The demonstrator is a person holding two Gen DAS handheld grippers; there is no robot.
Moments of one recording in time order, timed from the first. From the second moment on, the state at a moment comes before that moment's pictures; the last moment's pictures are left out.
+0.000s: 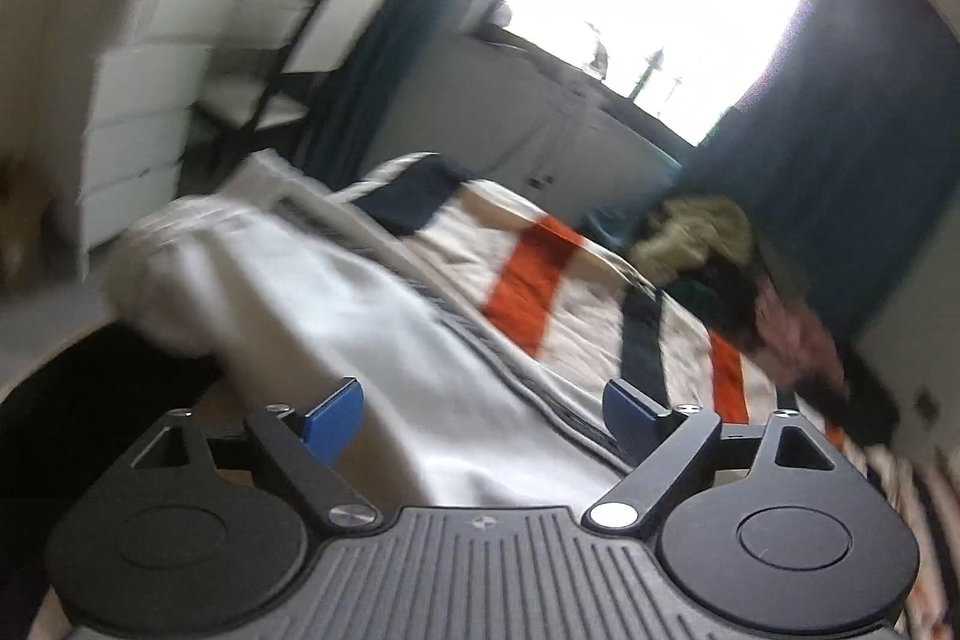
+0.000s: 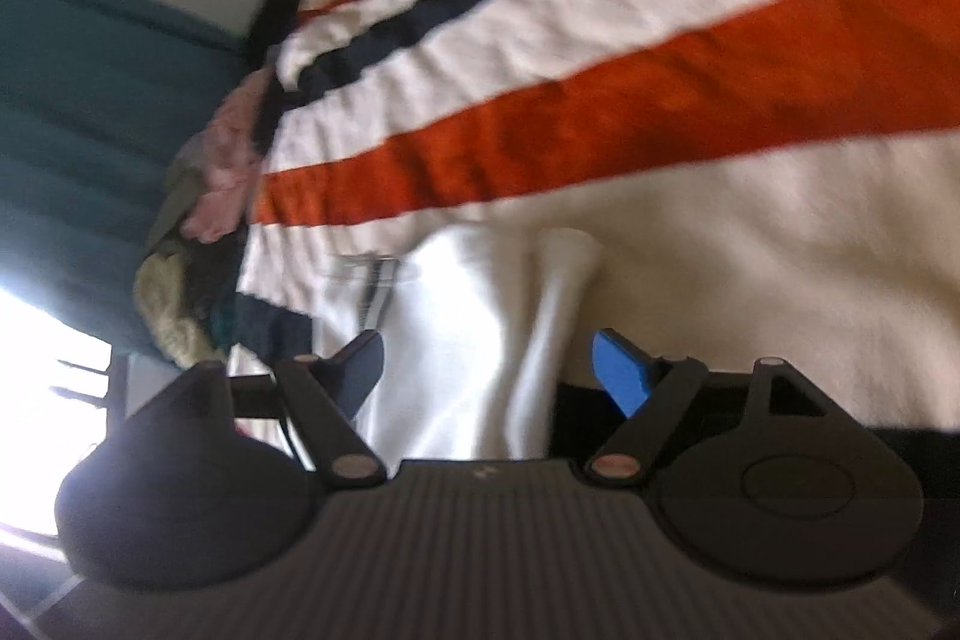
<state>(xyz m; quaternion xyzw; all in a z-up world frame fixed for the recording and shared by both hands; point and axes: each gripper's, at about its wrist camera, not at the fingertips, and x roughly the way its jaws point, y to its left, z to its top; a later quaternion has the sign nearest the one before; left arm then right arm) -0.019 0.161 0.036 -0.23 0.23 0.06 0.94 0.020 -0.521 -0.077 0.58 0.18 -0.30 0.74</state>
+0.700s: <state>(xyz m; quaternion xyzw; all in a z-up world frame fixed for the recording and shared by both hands) 0.098 0.060 -0.058 -0.07 0.36 0.02 0.93 0.036 -0.545 -0.102 0.63 0.18 -0.16 0.74</state>
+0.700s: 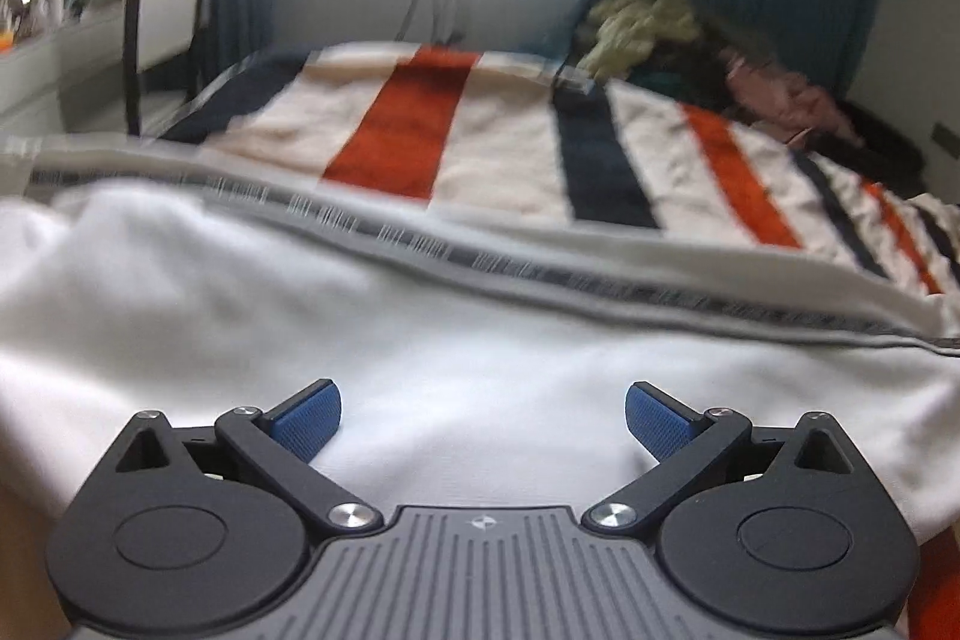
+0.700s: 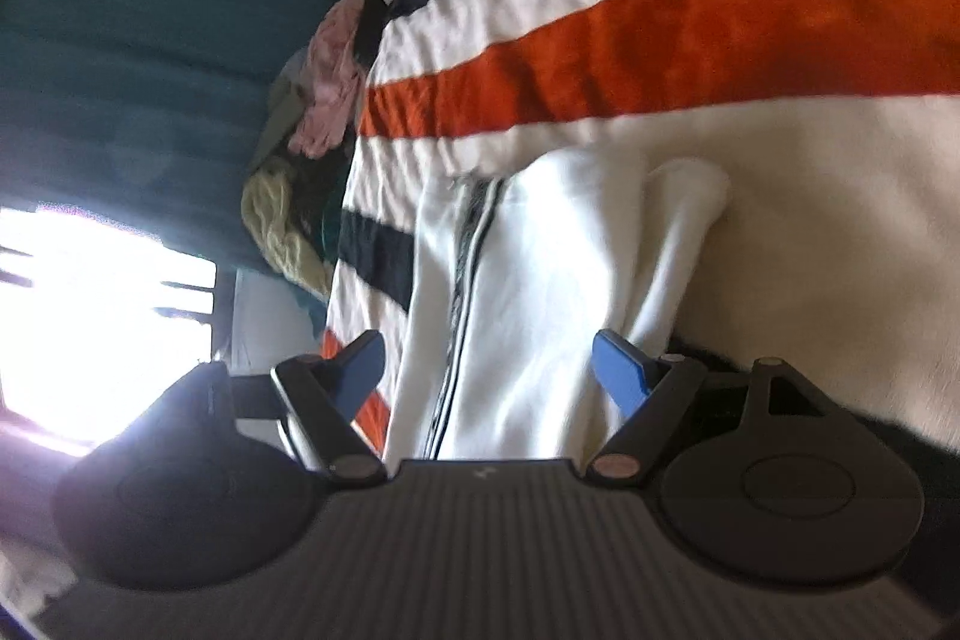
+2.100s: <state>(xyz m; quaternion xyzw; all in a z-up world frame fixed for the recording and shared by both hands) 0.082 0.081 -0.044 -0.14 0.32 0.04 0.93 0.038 -0.546 -0.144 0.65 0.26 -0.16 0.70</state>
